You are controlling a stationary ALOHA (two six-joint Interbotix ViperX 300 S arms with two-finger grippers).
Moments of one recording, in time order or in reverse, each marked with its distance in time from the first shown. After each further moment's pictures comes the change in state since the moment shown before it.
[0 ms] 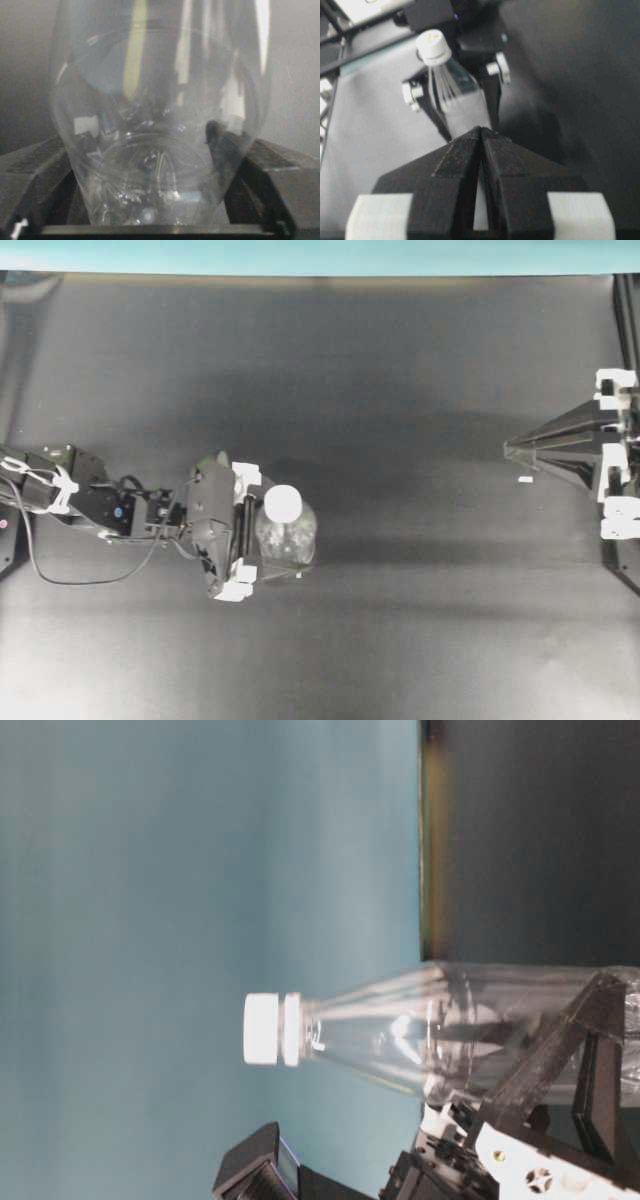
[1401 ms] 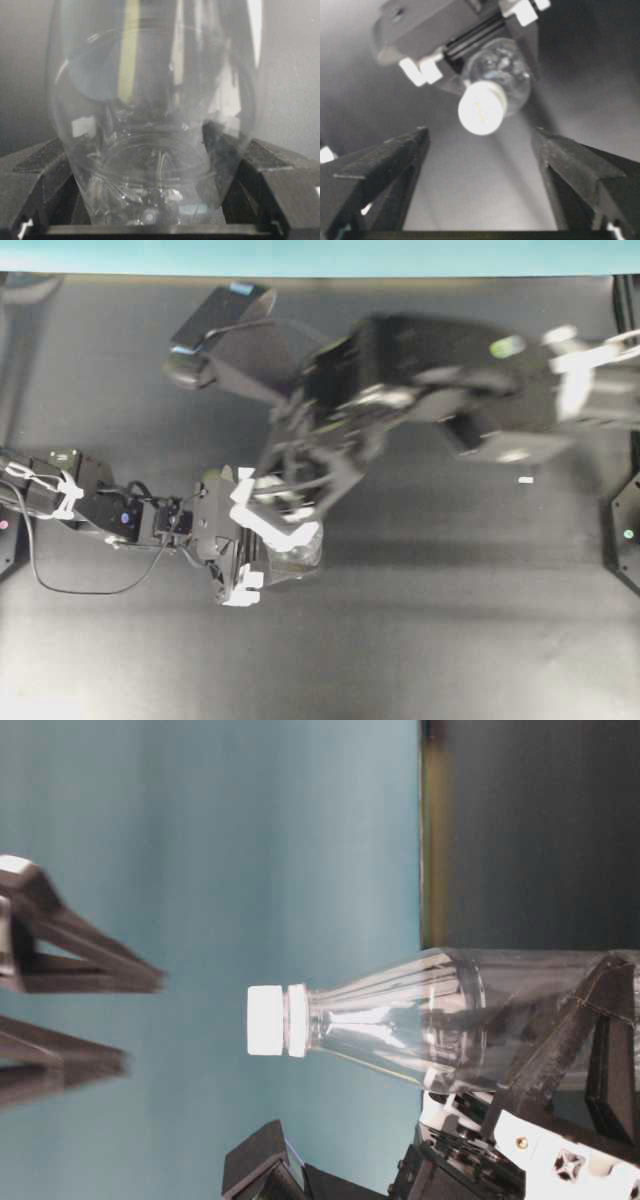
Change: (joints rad) left arm -0.020 0.000 -0.025 0.000 0.126 0.055; right arm 0.091 1.233 -1.549 0.011 1.299 0.301
